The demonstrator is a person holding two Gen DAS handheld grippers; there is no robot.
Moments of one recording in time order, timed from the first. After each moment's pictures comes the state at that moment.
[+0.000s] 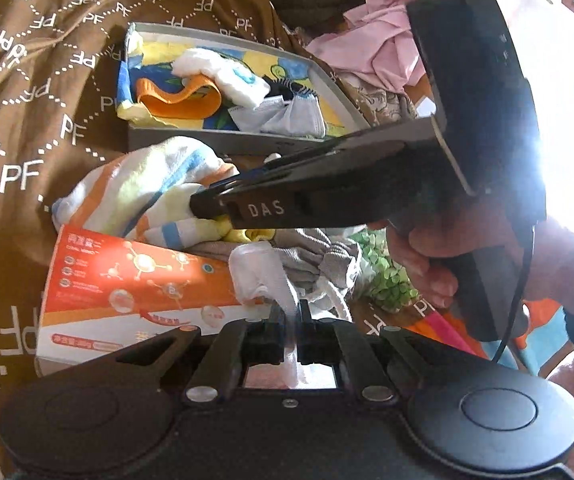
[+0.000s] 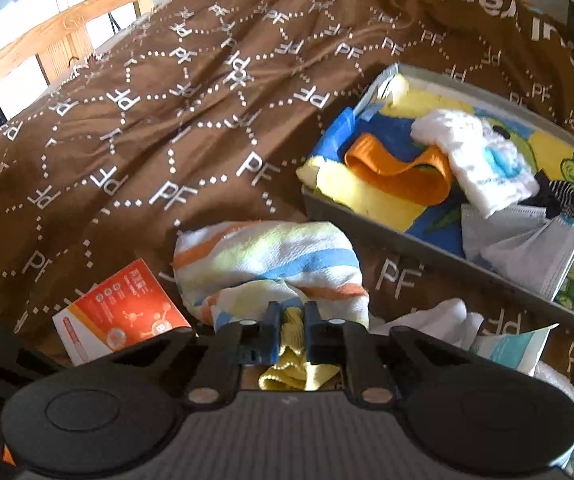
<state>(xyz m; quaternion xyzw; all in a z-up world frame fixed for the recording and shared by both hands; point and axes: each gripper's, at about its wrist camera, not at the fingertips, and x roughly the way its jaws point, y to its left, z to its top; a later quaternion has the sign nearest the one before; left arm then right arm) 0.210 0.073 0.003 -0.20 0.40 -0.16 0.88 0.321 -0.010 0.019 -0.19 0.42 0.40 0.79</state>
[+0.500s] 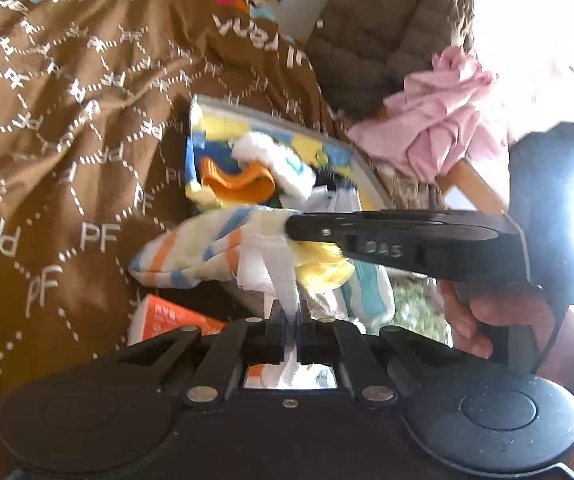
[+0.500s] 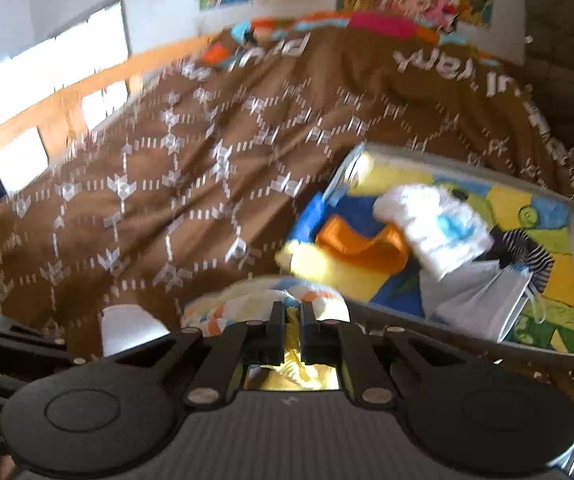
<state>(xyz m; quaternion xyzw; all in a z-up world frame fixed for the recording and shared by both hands) 0.192 0.112 0.034 -0.24 0.31 -0.08 0.92 0.318 -0.036 0.062 -0.12 0.34 0.39 0.85</state>
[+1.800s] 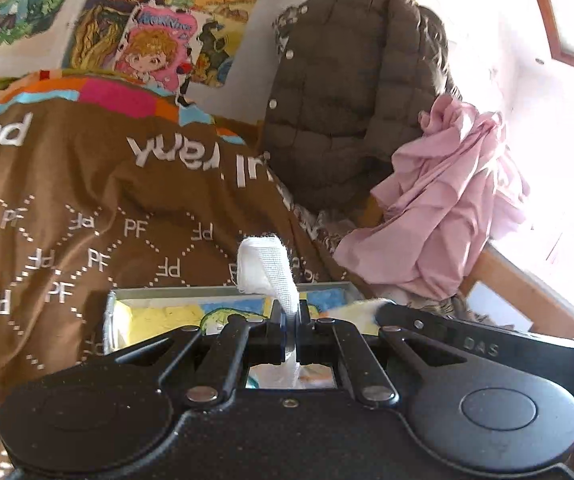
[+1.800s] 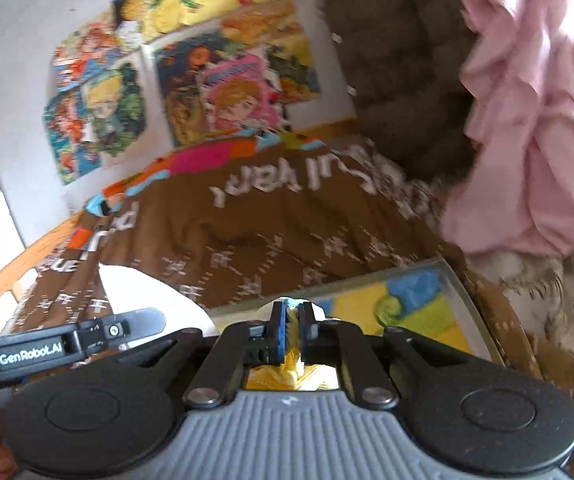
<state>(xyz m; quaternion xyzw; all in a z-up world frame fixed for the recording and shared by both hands) 0.421 0.092 0.100 -0.15 0.21 -0.08 0.96 0.469 -0.131 0.087 0.09 0.25 0.24 0.93</state>
